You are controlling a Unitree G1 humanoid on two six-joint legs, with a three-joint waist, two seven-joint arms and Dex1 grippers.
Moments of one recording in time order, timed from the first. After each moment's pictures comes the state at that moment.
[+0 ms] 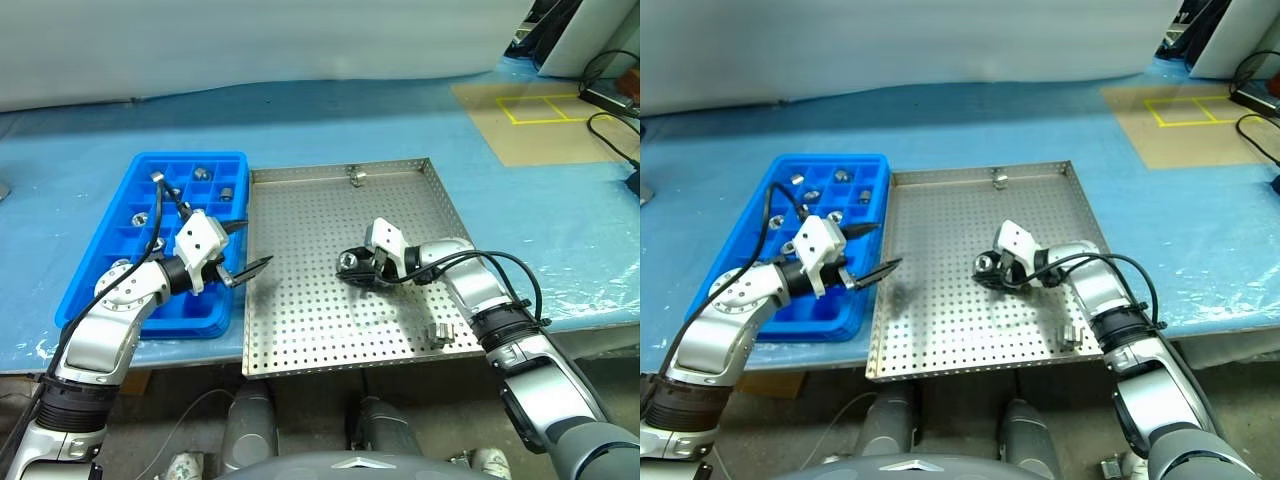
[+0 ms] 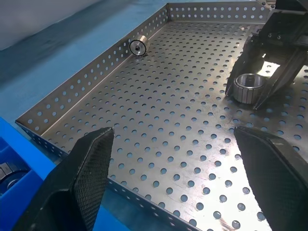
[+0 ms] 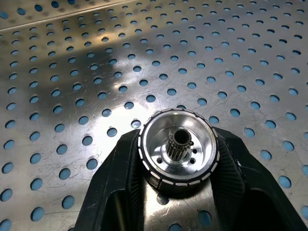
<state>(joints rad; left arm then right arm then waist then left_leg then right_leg) -0.16 0.60 0.02 -0.24 -0.28 0.23 -0.79 -0.58 -0.46 0.29 0.42 0.08 0.13 1.11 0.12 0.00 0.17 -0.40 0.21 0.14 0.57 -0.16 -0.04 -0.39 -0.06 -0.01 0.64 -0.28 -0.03</state>
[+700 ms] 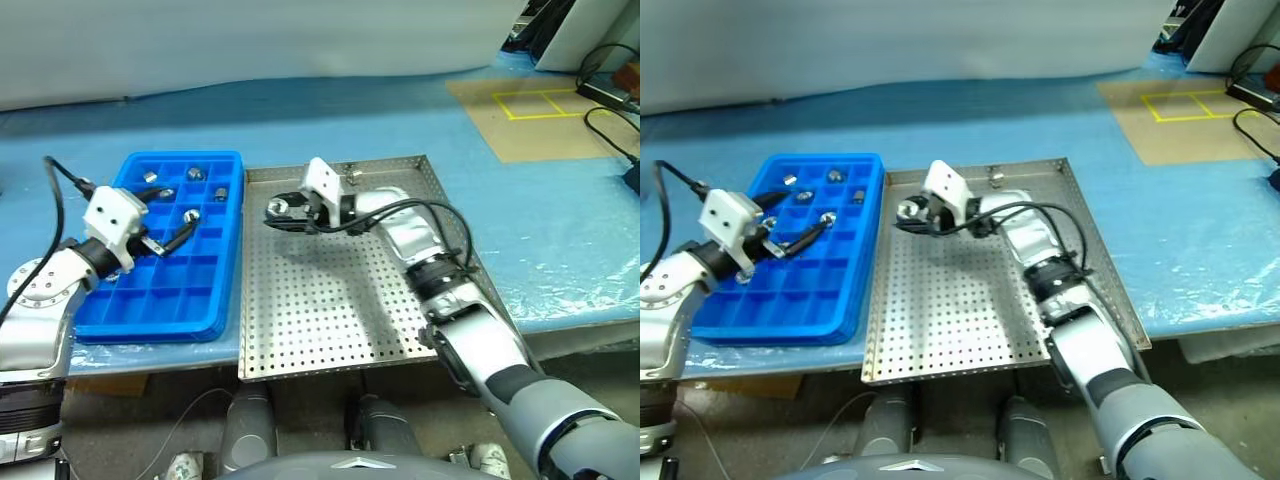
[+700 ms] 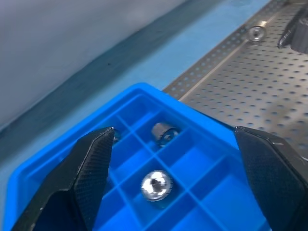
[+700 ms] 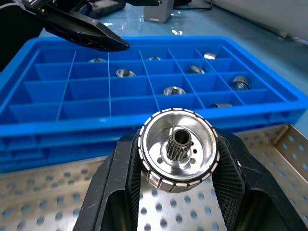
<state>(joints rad) -0.14 0.71 0.32 -0.13 -0.28 0.15 -0.70 -0.94 -0.09 0.28 0.61 0.09 0.10 0.99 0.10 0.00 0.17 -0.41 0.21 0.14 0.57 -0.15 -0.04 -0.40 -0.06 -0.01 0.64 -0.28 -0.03</state>
